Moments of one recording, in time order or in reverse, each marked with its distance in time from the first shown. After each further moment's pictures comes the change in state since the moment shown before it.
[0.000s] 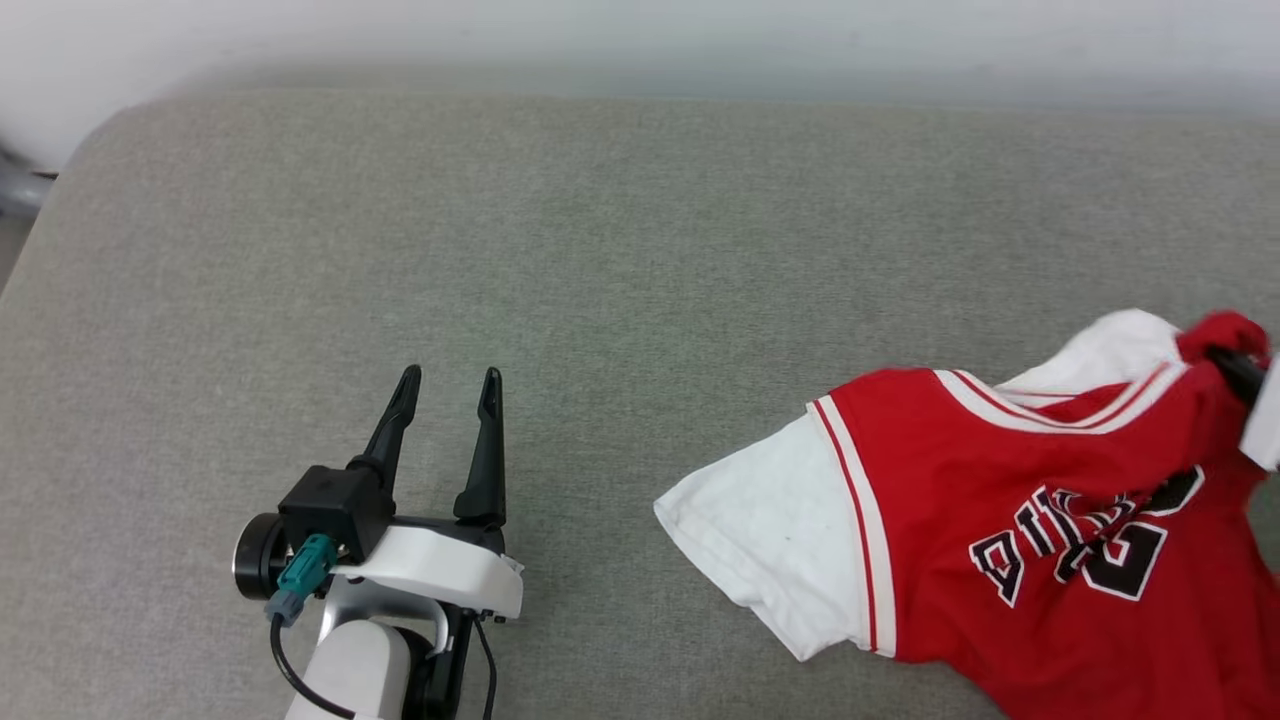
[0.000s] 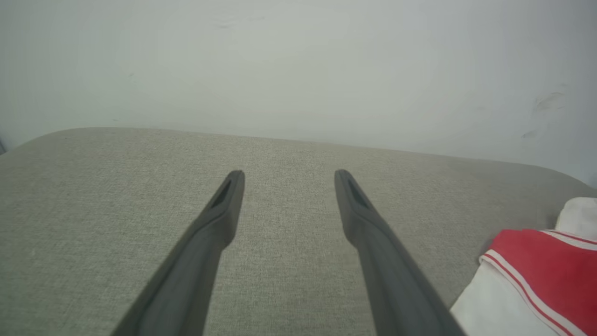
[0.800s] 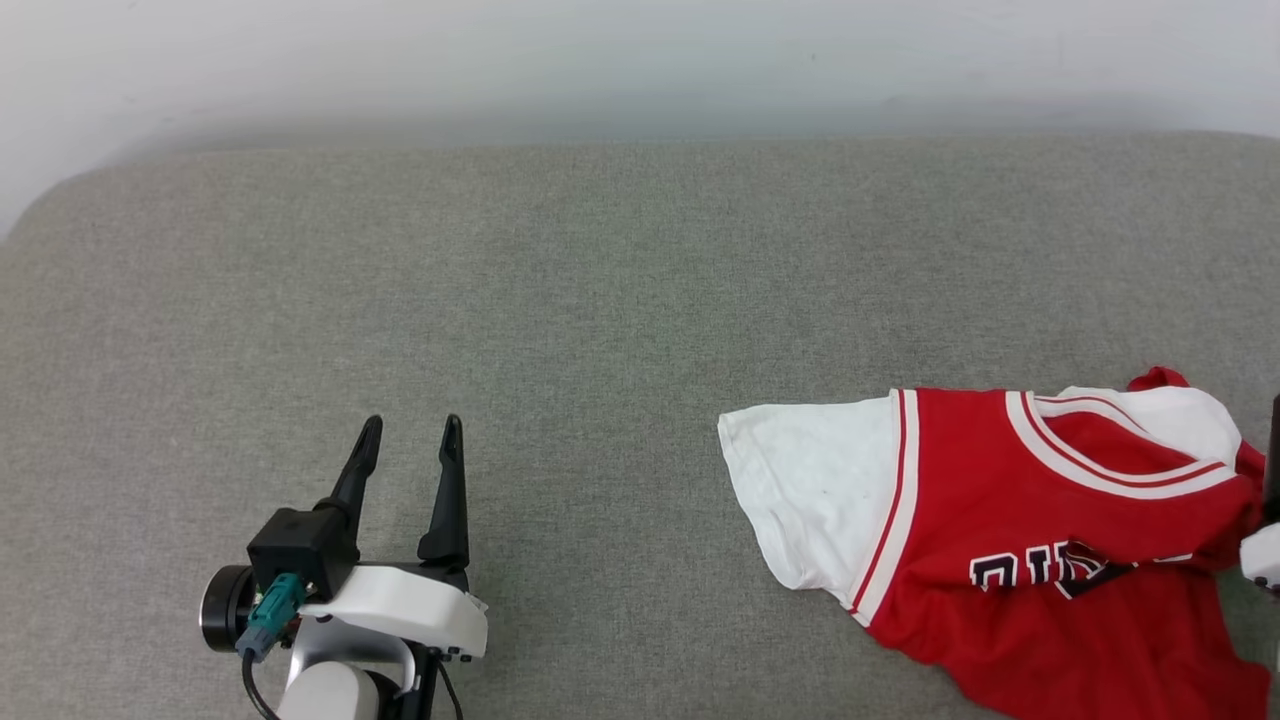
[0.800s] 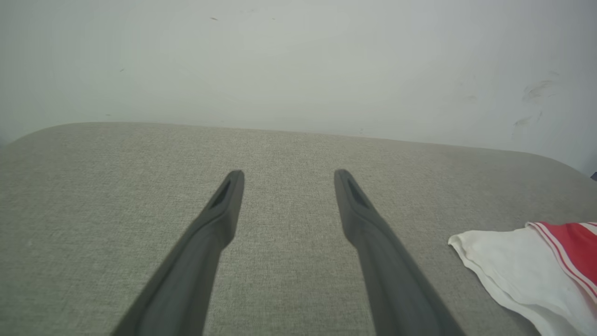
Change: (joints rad) left arm 0.068 0.034 0.033 0.008 -0.011 0.016 0.002; right arm 0.276 0.247 -0.434 -0.026 -0.222 0.000 -0.642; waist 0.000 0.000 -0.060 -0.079
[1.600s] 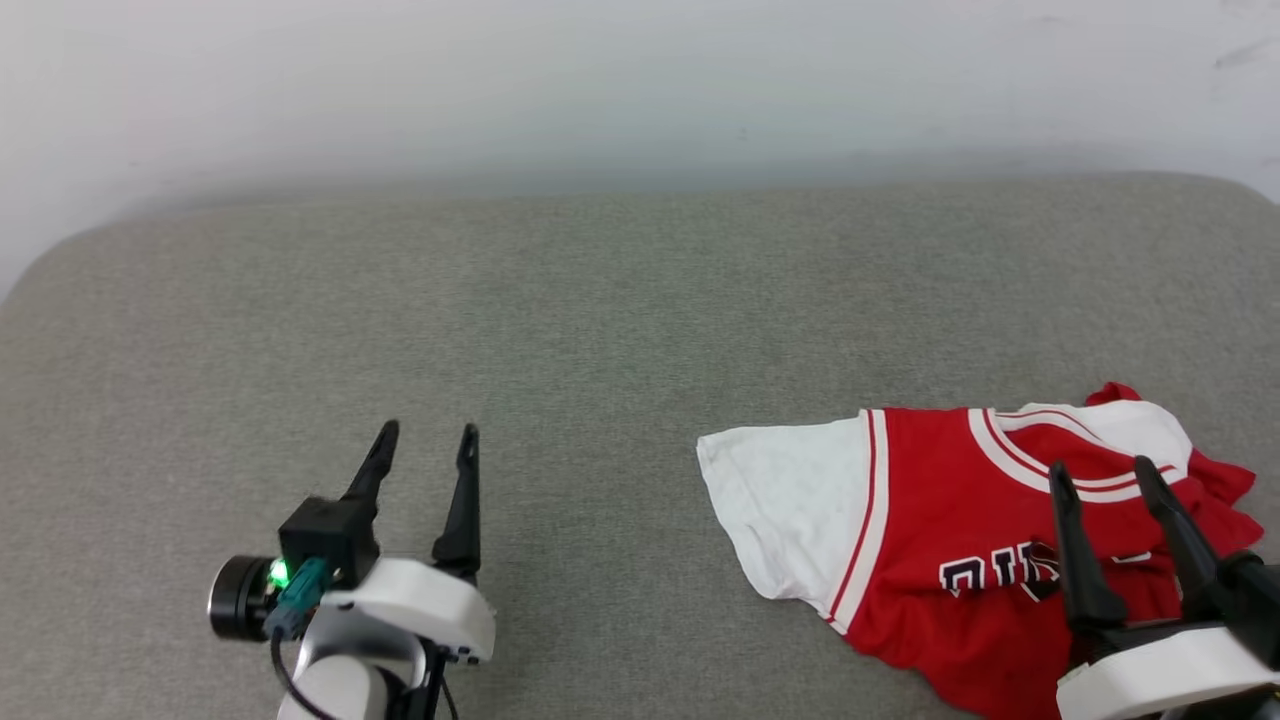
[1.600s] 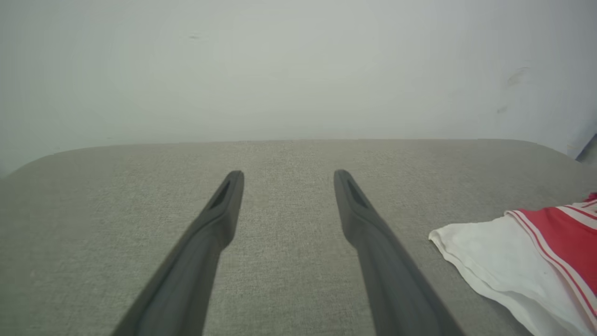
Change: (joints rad) left arm 0.005 0.031 -0.037 0.008 0.020 0.024 0.045; right arm 0.414 0.219 0.197 -0.734 -0.321 0.000 0.096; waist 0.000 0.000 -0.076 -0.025
